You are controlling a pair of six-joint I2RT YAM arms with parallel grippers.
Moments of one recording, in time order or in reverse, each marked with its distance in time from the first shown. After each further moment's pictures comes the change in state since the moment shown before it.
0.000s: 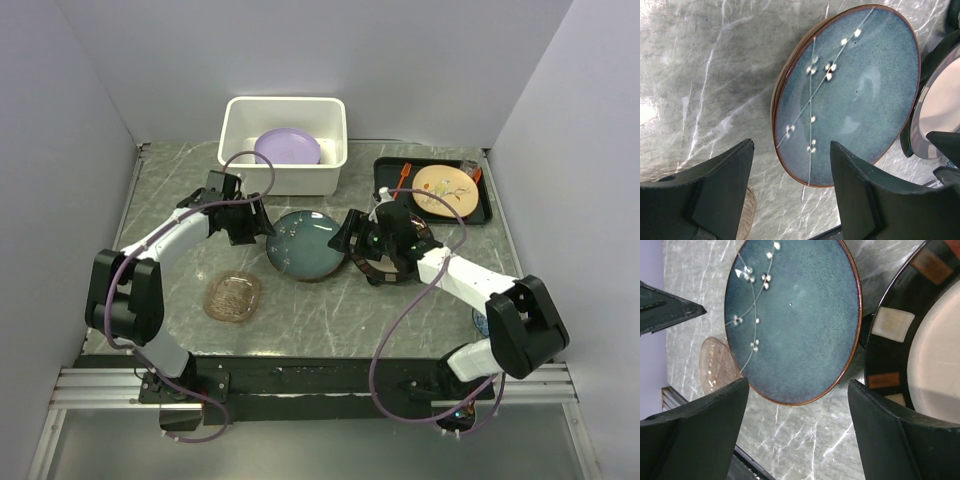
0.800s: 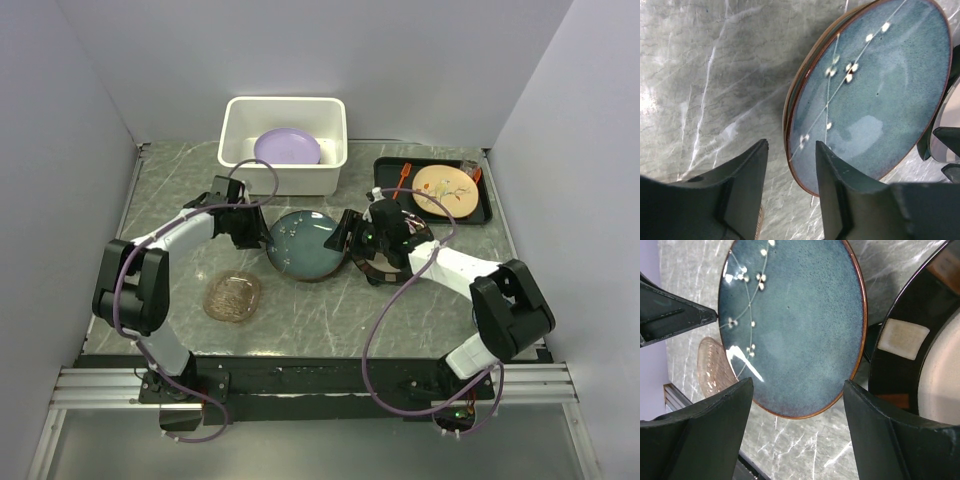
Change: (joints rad) left arm 0.000 0.068 -0.022 0.035 0.012 0.018; right arm -0.006 0.113 0.034 0.046 -0.050 0.011
